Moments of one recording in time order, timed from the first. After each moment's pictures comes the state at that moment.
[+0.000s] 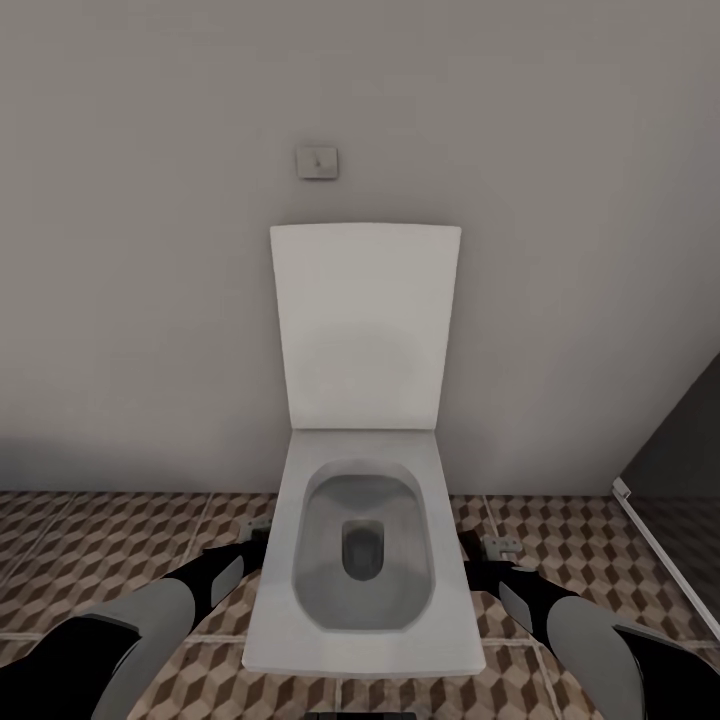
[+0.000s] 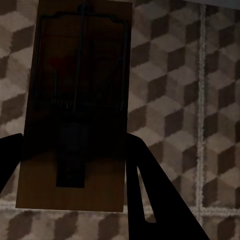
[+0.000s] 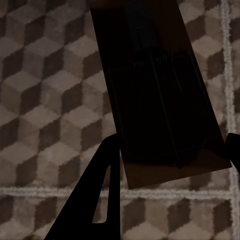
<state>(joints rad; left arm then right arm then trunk) -0.88 0.00 -0.23 -0.05 0.35 0.11 -0.05 -0.84 -0.06 -0.27 0.02 0.26 0.02 0.08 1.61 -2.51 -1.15</state>
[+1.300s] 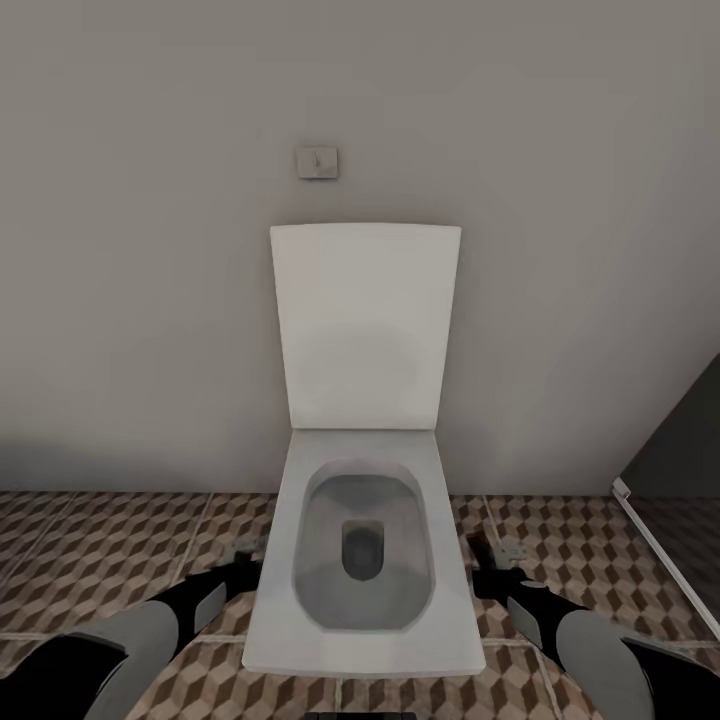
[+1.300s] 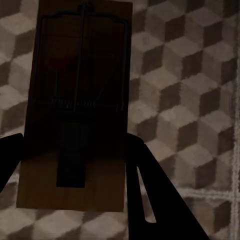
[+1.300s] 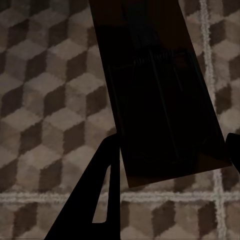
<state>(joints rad) -0.83 0.04 -0.23 0.00 0.35 0.04 -0.05 -0.81 -0.08 -0.26 0.03 0.25 -0.07 0.06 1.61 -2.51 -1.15</state>
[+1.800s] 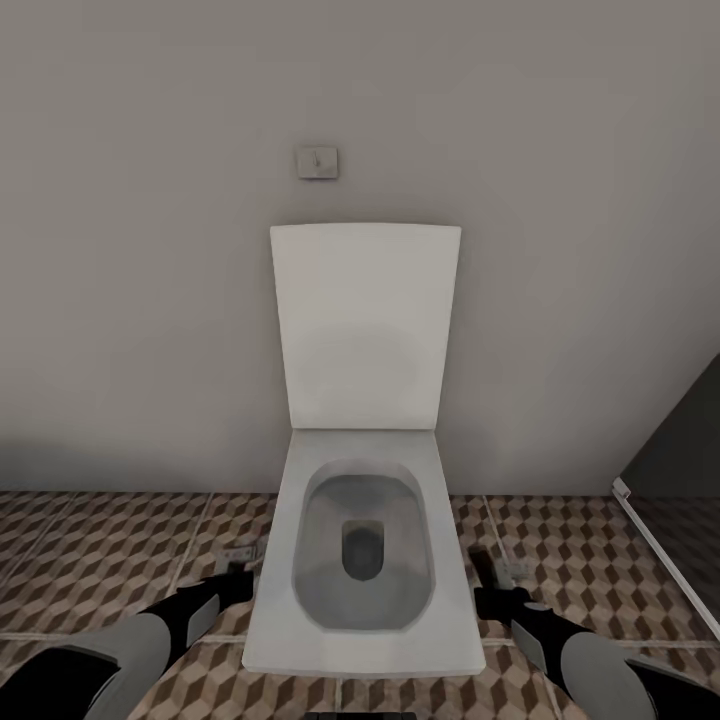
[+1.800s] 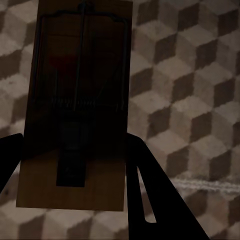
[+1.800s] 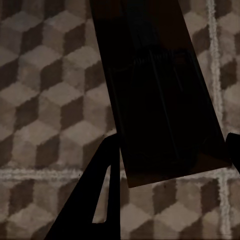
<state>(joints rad) -0.80 0.05 -0.23 0.00 0.35 0.02 -0.05 -0.76 -0.08 -0.26 0.03 0.26 -0.10 0.06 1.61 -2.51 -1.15</state>
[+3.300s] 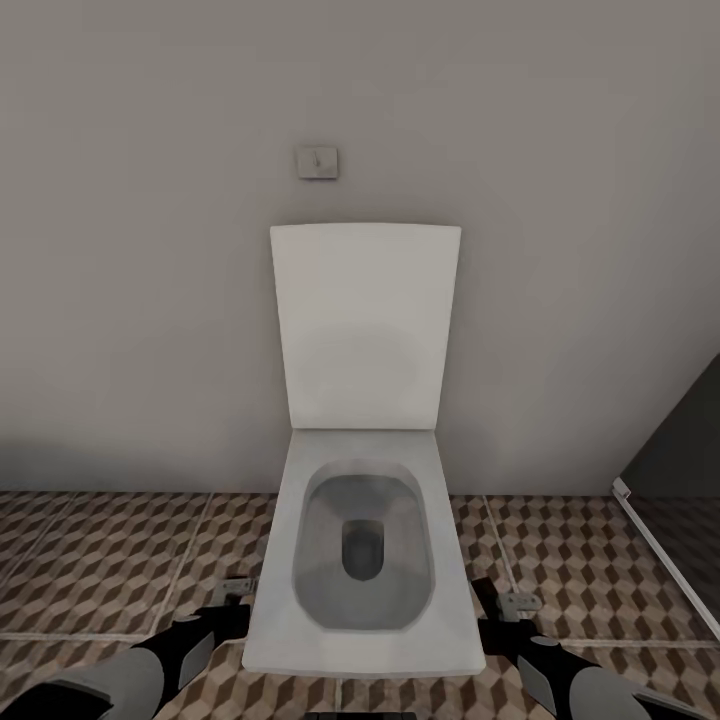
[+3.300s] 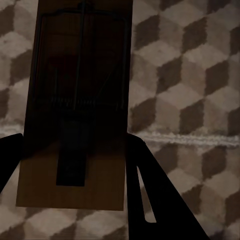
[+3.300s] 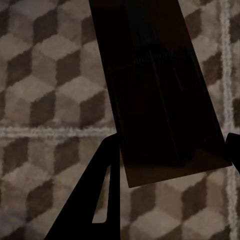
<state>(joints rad) -0.71 0.05 -0.23 -0.01 0.28 -0.01 -0.05 -0.68 -0.08 -0.26 0.03 0.25 -0.12 0.06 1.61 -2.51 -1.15</state>
